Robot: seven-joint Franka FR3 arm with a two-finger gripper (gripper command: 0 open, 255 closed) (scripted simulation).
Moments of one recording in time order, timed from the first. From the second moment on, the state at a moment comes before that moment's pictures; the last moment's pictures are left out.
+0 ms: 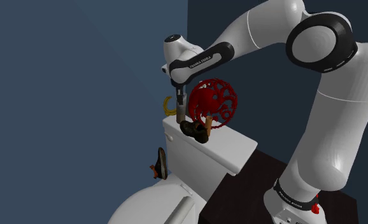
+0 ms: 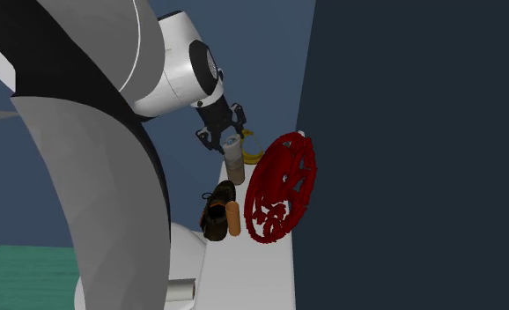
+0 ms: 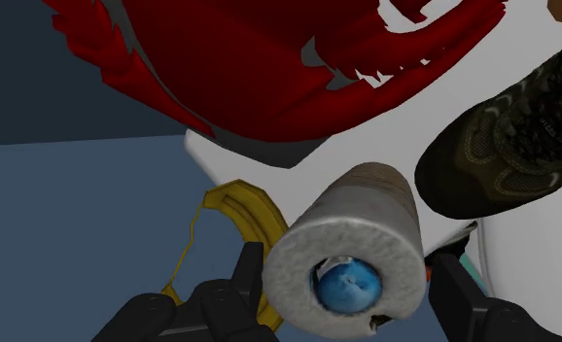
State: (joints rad) arm 0.01 0.17 -0.04 -1.93 -0.33 2.17 -0.53
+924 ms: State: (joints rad) arm 0.02 0.14 -0.03 -1.89 -0.32 2.10 -0.55
